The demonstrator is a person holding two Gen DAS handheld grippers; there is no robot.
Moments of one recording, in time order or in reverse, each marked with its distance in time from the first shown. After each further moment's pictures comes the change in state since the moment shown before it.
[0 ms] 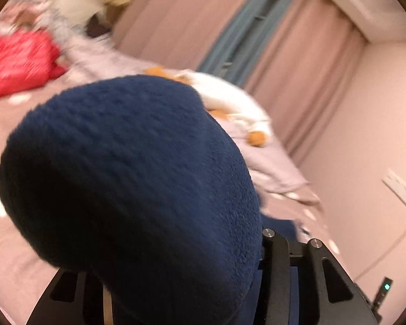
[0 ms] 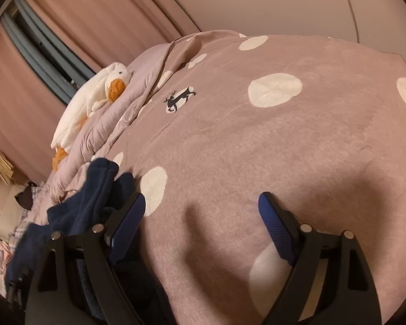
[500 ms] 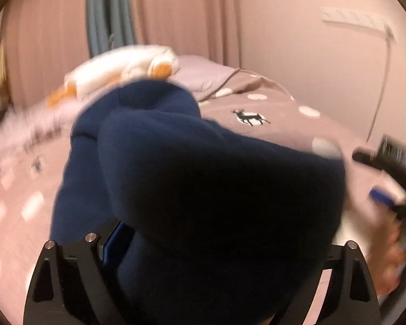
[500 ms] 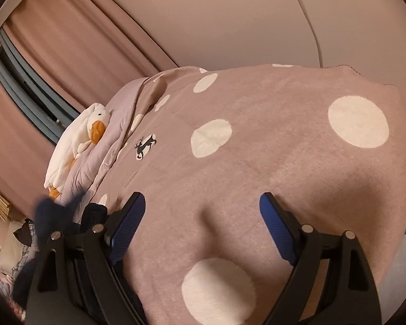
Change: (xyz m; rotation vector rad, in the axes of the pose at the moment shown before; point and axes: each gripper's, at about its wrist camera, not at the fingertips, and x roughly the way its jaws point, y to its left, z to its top) left arm 0.052 -0.175 -0.124 0.703 0.219 -0.020; right arm -0.044 -0.048 0.024 0.093 -0.113 -0.064
